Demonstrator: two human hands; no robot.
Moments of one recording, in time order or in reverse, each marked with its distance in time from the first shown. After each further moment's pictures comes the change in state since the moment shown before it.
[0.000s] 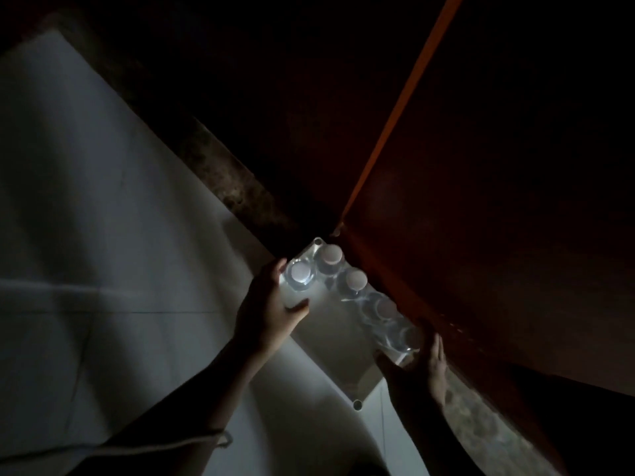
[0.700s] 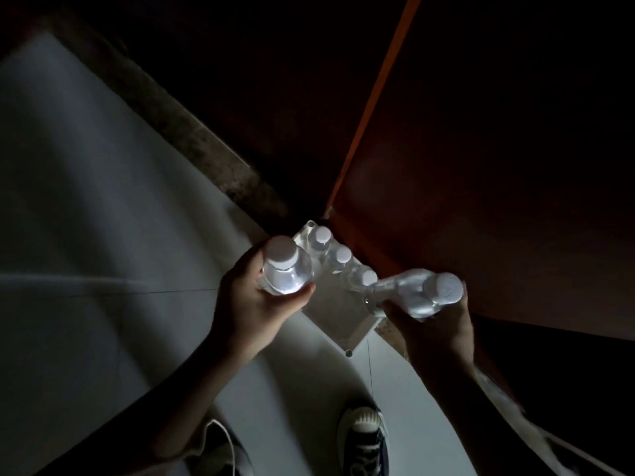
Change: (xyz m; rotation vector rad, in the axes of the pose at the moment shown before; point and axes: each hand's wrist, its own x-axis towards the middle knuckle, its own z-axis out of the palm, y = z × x) left_hand -0.069 0.107 -0.130 -0.310 0.070 0.026; right_hand -0.058 -0.117 -0.129 0.267 -0.027 0.023
